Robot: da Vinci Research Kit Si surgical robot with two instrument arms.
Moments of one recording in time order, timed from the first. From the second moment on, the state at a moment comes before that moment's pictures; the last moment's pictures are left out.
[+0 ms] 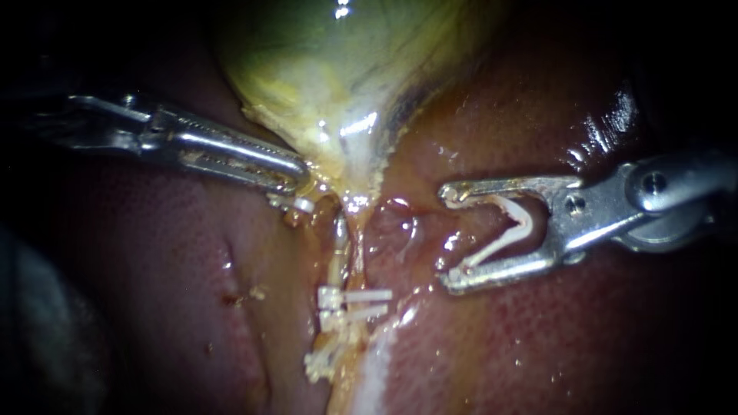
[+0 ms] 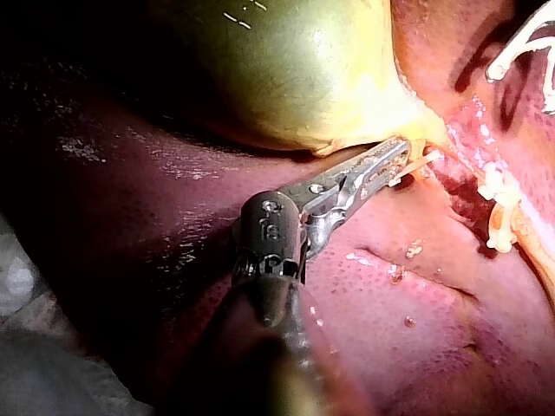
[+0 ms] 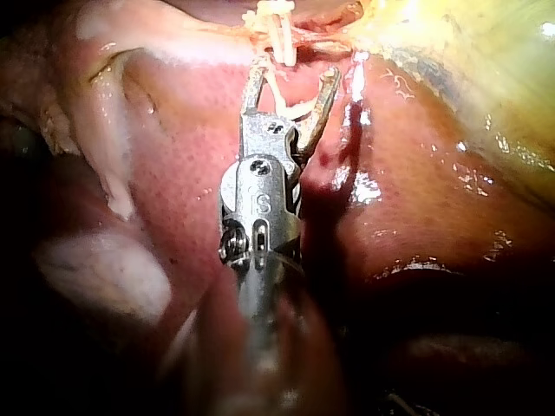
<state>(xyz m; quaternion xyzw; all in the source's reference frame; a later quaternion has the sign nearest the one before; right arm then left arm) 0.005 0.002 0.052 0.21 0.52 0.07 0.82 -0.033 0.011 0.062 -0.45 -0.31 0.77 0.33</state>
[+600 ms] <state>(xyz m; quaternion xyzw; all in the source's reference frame) 0.005 0.002 0.051 0.21 0.52 0.07 0.82 -0.029 0.014 0.056 -0.45 -0.31 0.76 0.34</state>
